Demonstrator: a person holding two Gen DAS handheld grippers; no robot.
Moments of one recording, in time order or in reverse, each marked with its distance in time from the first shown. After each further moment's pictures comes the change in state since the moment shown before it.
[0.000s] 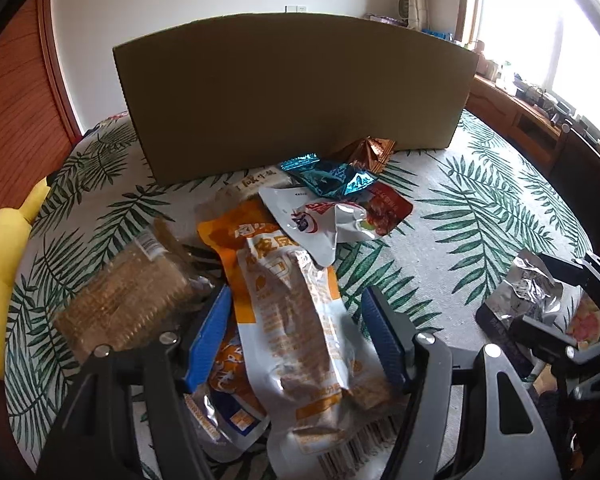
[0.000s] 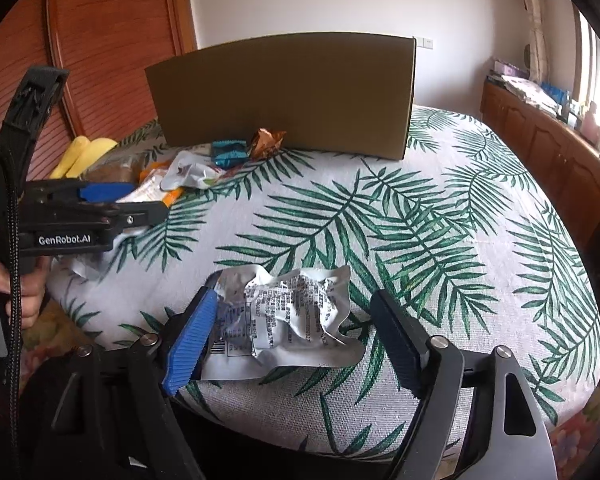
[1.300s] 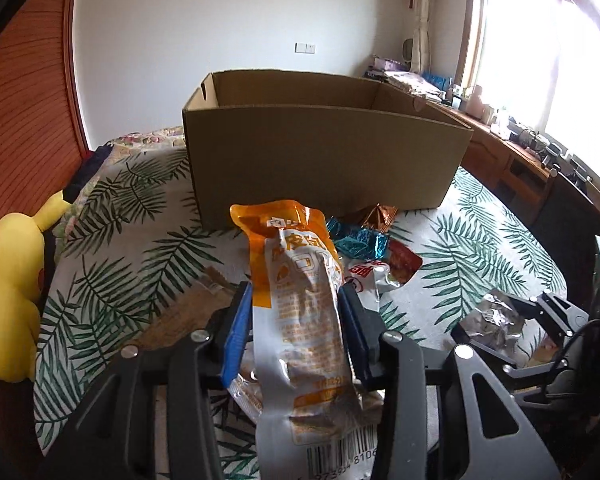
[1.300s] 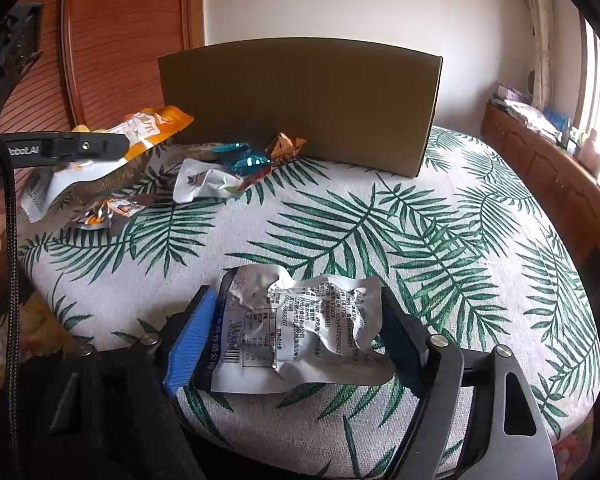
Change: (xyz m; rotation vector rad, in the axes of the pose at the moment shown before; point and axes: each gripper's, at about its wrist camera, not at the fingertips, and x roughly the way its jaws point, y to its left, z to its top) left arm -0.056 0.032 0.011 -0.050 -0.140 -0.039; right arm 0.013 0.017 0.002 -0.064 -0.044 -0.033
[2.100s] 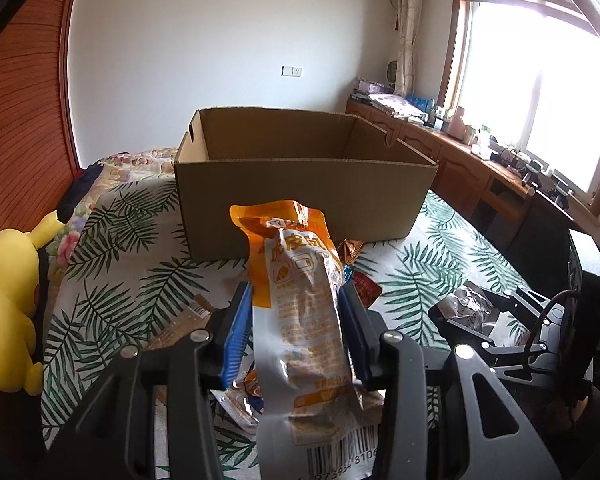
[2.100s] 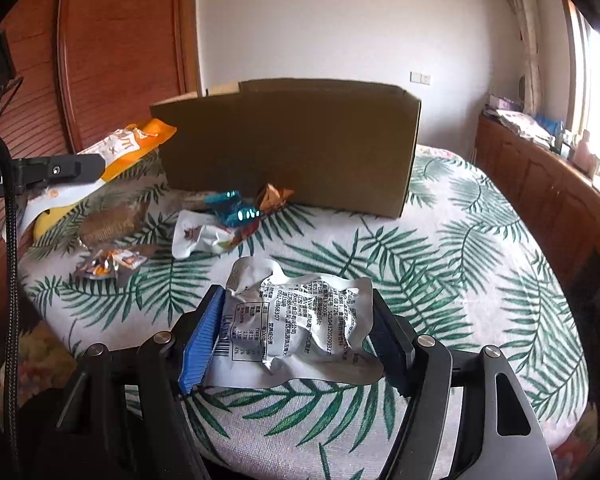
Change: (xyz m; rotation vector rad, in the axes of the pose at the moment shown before) left arm -0.036 -0.011 0.015 -0.004 -0.080 -0.060; right arm -0.024 -0.012 0.028 0.036 -0.084 0.002
